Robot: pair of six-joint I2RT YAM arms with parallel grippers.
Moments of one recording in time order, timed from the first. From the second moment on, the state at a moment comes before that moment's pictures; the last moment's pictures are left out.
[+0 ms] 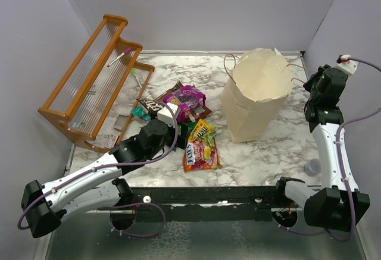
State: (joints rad) left arm -0.94 0.86 0.66 -0.23 -0.34 -0.34; right arm -0.18 1.09 1.01 -0.10 0.27 0.30
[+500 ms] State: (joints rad) left arm -0.93 0.91 0.72 -0.23 -0.33 -0.35; right arm -0.18 0.99 1.10 -0.16 0.04 0.28
